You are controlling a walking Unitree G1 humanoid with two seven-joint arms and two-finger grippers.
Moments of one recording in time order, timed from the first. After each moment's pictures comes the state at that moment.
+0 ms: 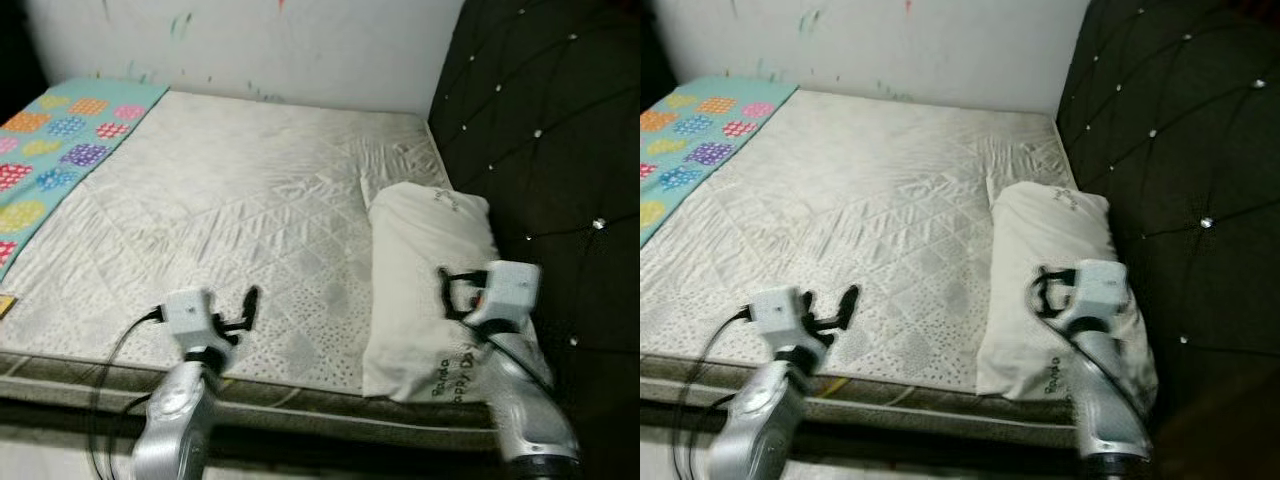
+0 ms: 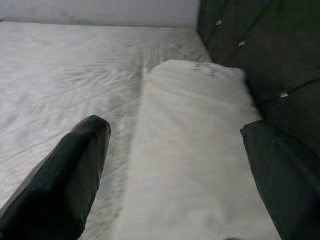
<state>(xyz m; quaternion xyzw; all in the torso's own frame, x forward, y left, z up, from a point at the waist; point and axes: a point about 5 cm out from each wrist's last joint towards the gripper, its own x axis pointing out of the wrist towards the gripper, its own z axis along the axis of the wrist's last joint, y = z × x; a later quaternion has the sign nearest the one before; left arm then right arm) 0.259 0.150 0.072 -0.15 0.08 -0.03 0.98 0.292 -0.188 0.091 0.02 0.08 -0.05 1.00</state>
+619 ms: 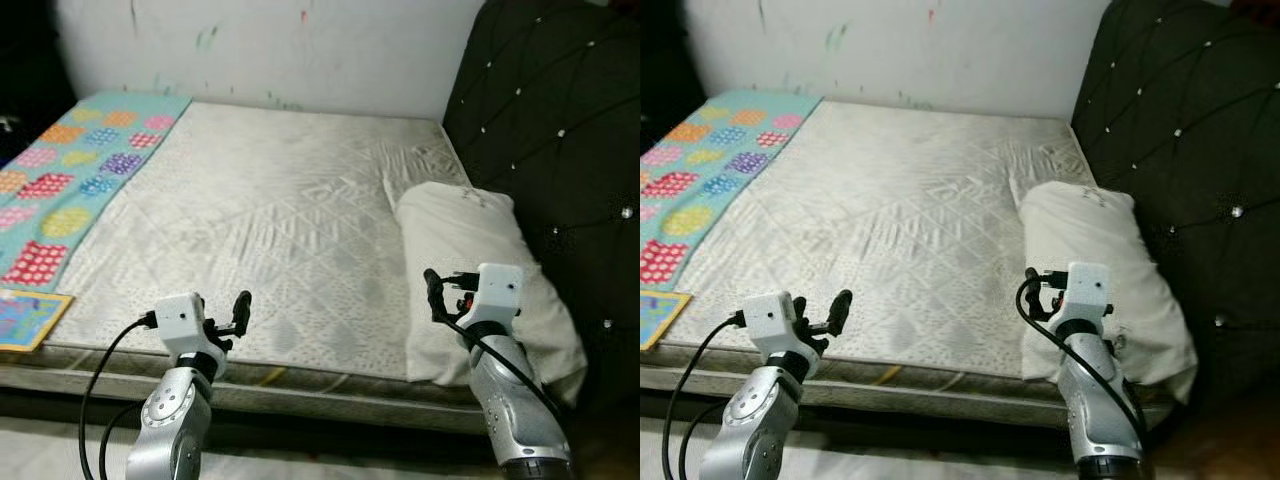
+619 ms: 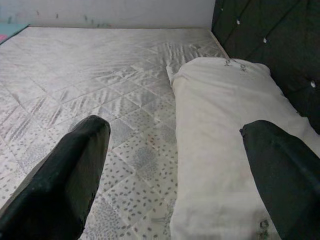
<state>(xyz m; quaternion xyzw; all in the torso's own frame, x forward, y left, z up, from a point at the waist) 0.258 0.151 0.069 -0.15 0.08 -0.03 0.98 0.292 -0.187 0.091 0.02 0.08 -0.04 1.00</state>
